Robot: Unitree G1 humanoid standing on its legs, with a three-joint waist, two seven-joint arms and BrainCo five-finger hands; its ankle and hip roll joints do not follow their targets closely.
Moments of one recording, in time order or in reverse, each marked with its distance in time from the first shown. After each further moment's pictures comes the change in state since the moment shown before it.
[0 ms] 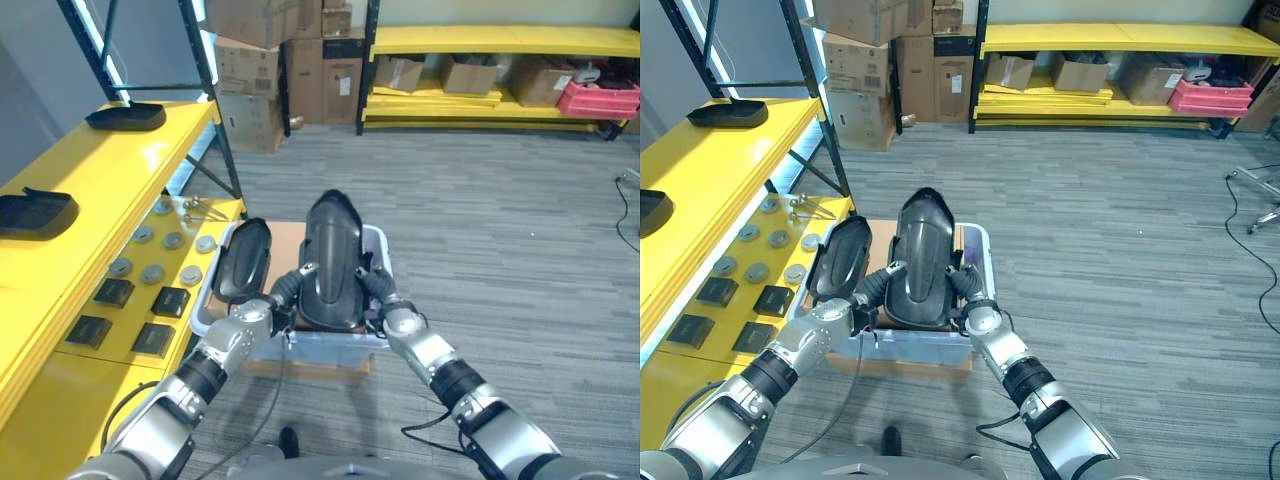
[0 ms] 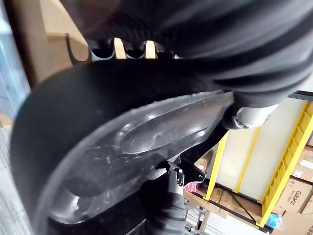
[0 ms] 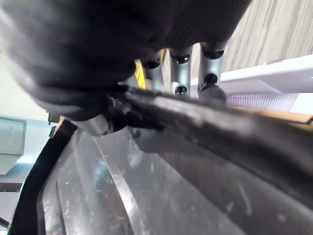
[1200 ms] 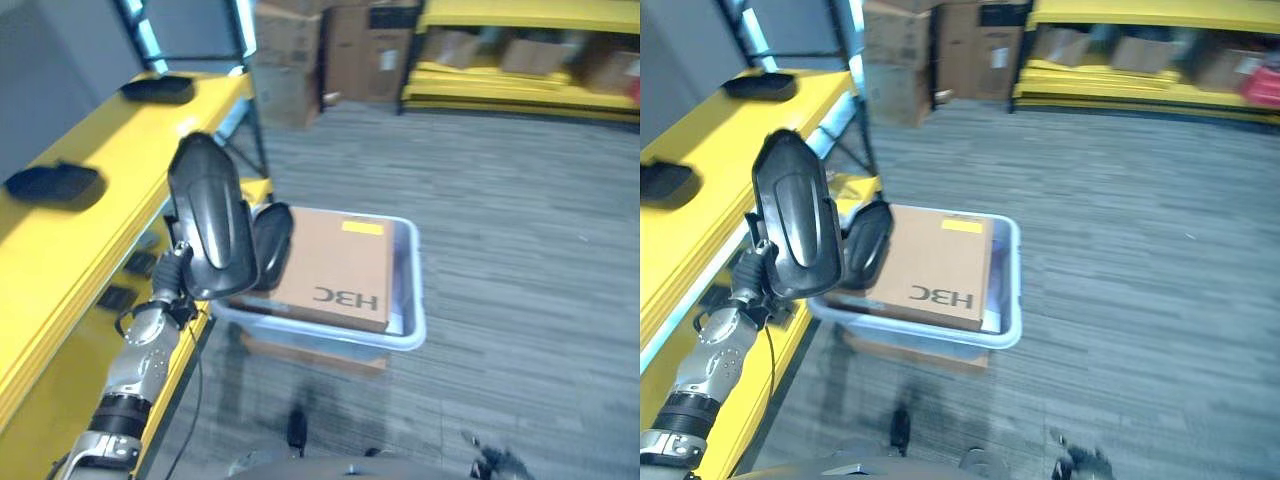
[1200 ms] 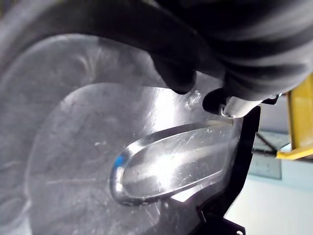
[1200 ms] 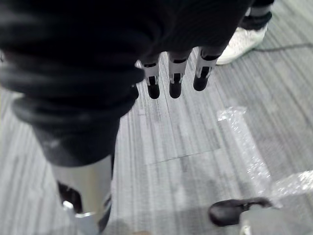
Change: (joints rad) left arm 0.311 0.197 0.535 -0.245 0.052 -0.324 0.091; right arm 0.511 -0.037 -0.512 0.557 0.152 -0.082 0.034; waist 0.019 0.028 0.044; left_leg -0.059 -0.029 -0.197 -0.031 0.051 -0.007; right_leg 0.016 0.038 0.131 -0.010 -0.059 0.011
